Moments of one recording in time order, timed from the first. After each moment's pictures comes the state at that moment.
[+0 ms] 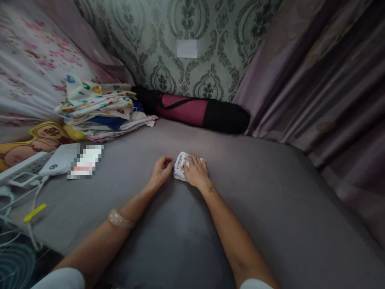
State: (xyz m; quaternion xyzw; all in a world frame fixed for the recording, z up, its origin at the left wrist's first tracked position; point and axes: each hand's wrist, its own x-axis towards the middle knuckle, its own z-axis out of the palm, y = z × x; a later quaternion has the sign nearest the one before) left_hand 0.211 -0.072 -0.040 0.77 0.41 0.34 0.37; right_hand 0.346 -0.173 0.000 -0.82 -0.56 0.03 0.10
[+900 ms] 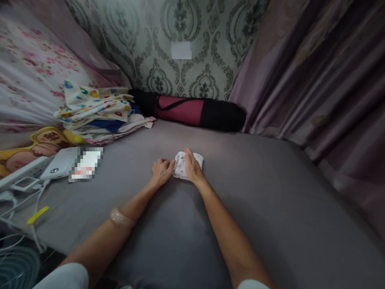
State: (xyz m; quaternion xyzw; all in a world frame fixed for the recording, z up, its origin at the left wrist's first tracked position) left_hand 0.211 -0.088 -0.010 0.84 0.48 0.14 0.21; right_hand 0.338 -0.165 0.004 -0.71 -0.47 0.22 0.47
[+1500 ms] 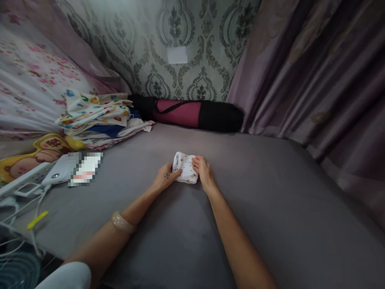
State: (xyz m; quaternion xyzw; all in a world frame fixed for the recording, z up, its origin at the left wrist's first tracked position) left_hand 0.226 -0.099 -0.004 0.85 0.43 0.12 0.30; right_hand 0.359 -0.198 0.007 -0.60 -0.19 0.35 0.70
